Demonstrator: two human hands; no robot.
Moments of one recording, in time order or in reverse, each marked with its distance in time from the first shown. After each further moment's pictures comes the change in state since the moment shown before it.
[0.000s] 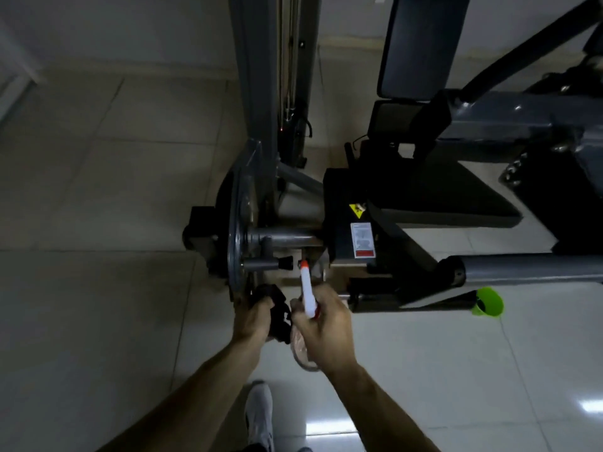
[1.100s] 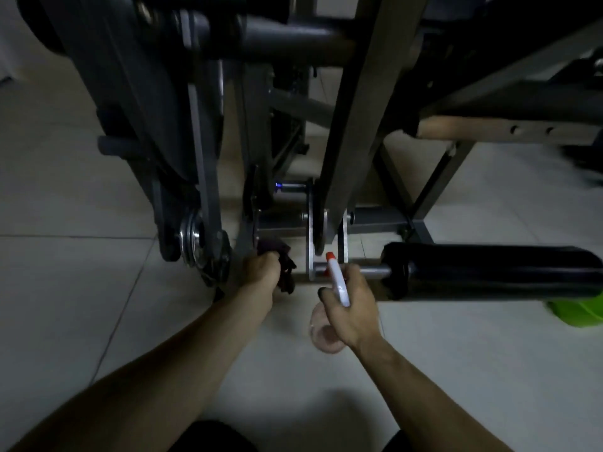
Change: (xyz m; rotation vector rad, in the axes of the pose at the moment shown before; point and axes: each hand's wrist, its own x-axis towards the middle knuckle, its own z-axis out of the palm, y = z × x) left_hand 0.352 -0.215 0.126 -0.129 0.015 0.244; right_hand 0.061 0.443 0.158 -0.127 0.150 -0.034
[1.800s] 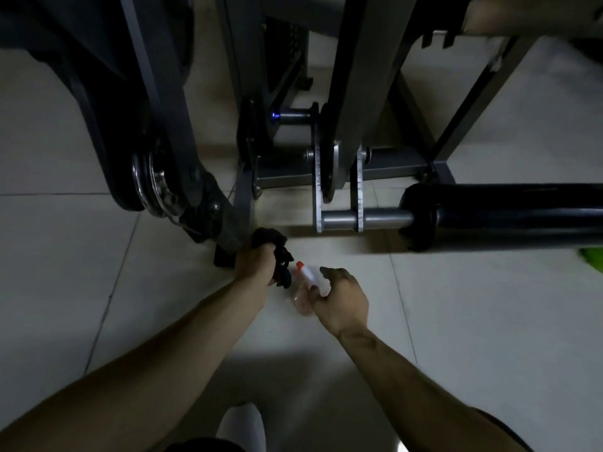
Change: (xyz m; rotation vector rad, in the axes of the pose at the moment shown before) left_hand 0.034 -0.079 -0.011 0.036 0.015 -0.115; right_hand -0.028 0.099 0.089 -0.369 -0.138 0.095
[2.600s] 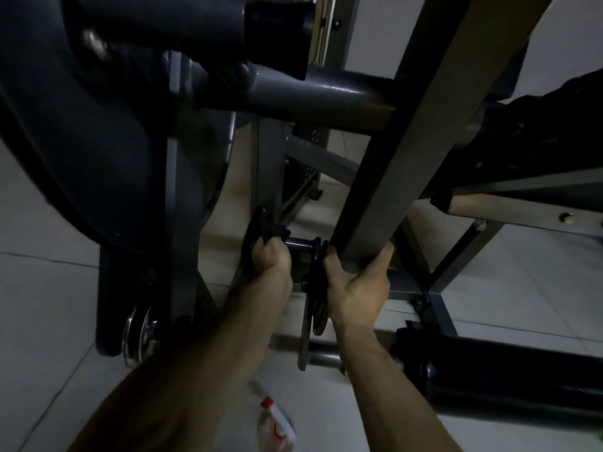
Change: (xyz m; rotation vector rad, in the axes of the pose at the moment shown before) left_hand 0.078 0.175 0.112 -0.562 0.084 0.247; right_hand 0.158 -0.133 -0.149 0.612 0.586 -0.174
